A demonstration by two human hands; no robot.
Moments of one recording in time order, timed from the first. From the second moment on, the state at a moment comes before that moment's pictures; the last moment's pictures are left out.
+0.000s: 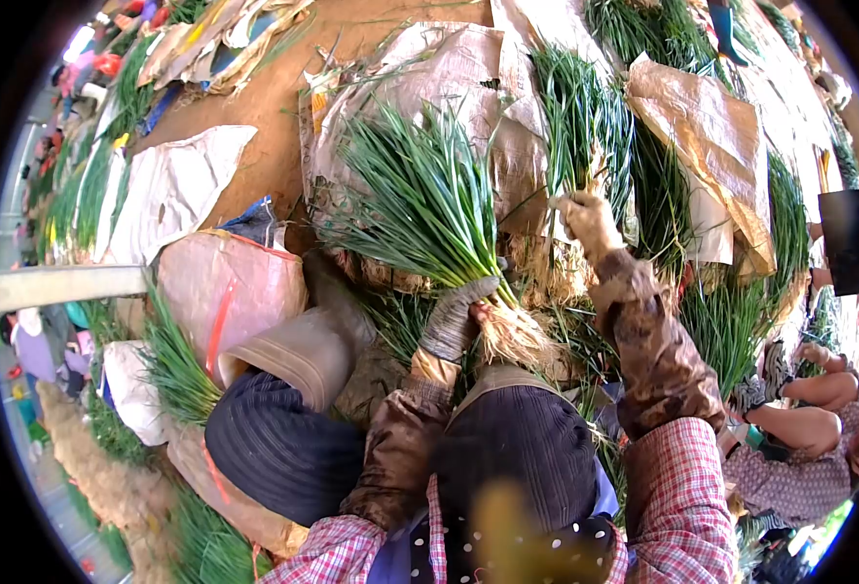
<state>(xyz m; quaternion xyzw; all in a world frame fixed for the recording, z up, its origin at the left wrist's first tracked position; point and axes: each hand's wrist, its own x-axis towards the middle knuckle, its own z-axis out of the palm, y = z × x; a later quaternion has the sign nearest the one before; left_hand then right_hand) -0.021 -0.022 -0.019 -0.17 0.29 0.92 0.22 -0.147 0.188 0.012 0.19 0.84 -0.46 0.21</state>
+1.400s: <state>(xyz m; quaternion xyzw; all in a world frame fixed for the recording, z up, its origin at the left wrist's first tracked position) -0.015 -0.019 -0.050 -0.14 0.25 0.93 0.23 -0.134 0.198 -0.039 0.10 0.97 -0.19 0.12</state>
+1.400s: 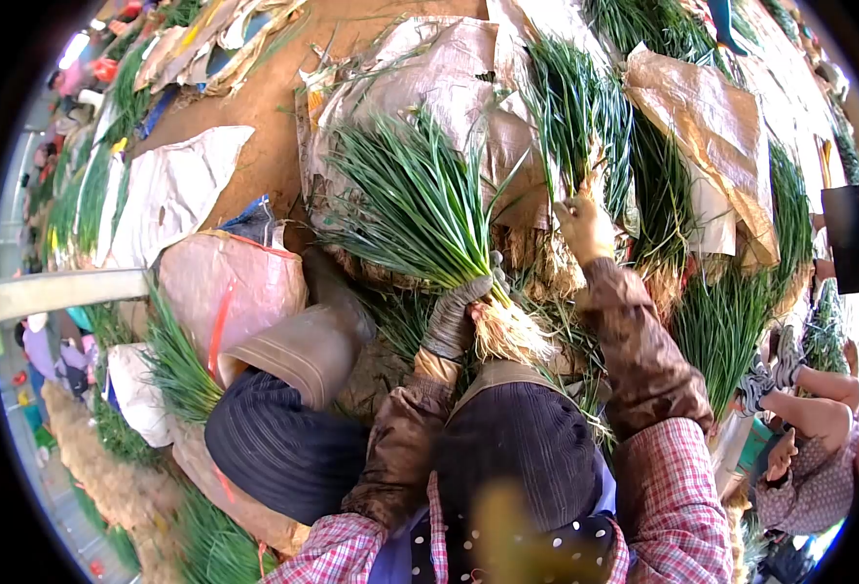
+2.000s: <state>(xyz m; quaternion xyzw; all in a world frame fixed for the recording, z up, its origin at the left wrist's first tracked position) -0.014 -0.017 -0.017 -0.16 0.19 0.95 0.21 -0.012 0.230 -0.049 -0.12 0.94 -0.11 0.31</state>
